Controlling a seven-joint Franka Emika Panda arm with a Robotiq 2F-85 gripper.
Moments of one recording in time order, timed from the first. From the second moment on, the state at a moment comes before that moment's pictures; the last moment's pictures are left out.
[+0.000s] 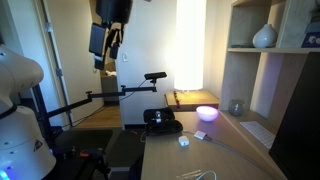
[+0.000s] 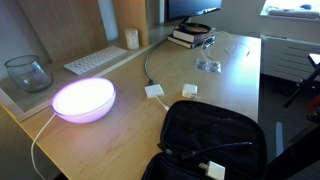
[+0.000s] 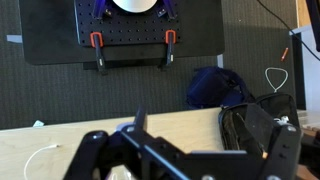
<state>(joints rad) -0.04 -0.48 -0.11 -2.27 0.15 1.45 -0.08</state>
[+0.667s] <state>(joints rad) 0.05 -0.33 -0.02 -2.25 0.13 1.45 -0.27</state>
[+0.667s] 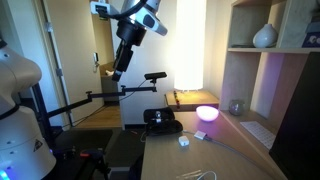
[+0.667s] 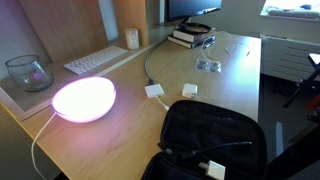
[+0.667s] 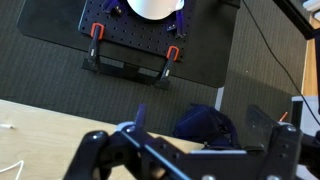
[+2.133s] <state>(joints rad) 0.20 -0.17 0.13 -2.00 0.06 1.49 -0.47</state>
